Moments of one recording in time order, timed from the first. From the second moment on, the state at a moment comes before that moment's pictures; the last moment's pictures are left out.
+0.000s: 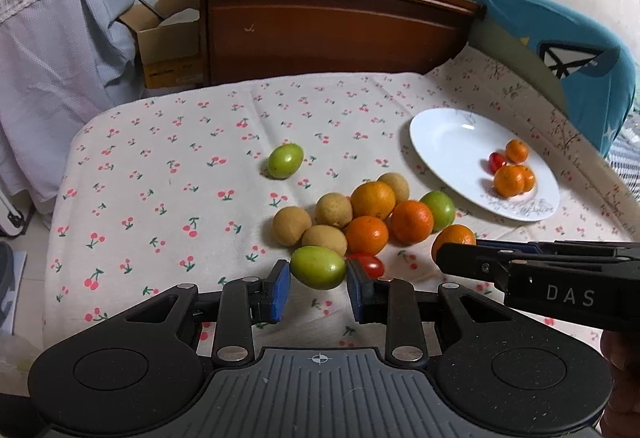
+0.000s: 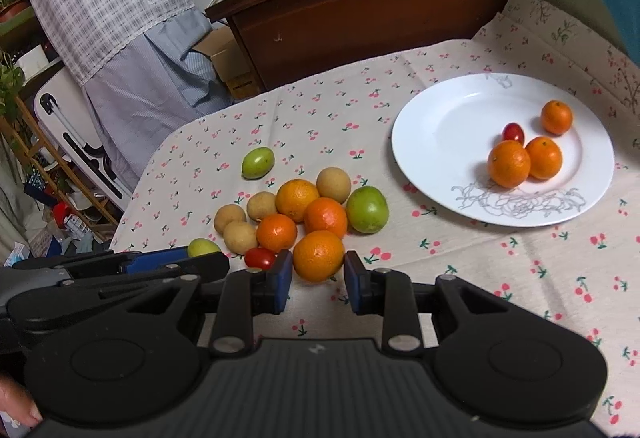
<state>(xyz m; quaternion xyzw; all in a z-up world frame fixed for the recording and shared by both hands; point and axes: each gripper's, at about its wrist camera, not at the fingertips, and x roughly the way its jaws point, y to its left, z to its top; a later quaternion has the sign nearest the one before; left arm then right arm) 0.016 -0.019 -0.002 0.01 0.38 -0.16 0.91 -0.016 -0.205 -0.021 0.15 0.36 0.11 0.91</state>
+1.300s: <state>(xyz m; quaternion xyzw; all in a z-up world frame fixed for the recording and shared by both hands) 0.063 -0.089 0.034 0.00 0.35 -0.27 0.90 0.004 -0.348 0.025 0.23 0.33 -0.04 0.91</state>
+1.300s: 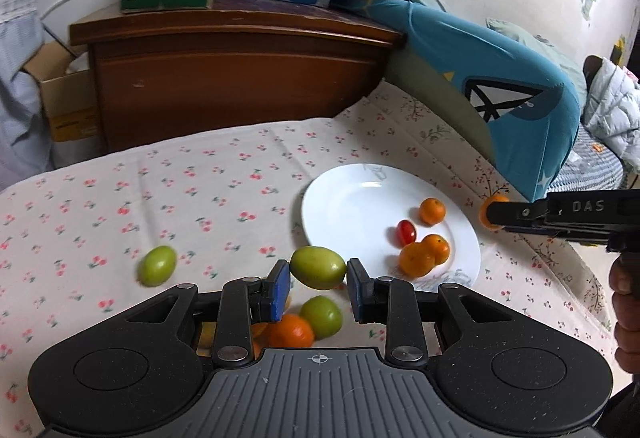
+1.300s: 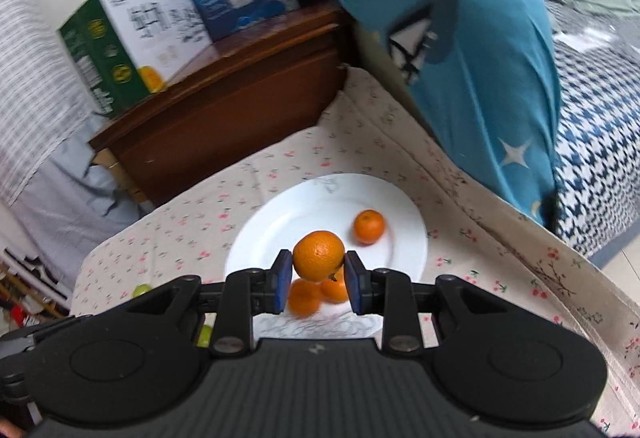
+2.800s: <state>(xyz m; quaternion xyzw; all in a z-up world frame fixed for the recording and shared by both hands) 0.080 -0.121 0.043 0.02 0.36 -0.26 0.90 0.022 -0.369 0.004 0.31 0.35 -0.08 0.88</state>
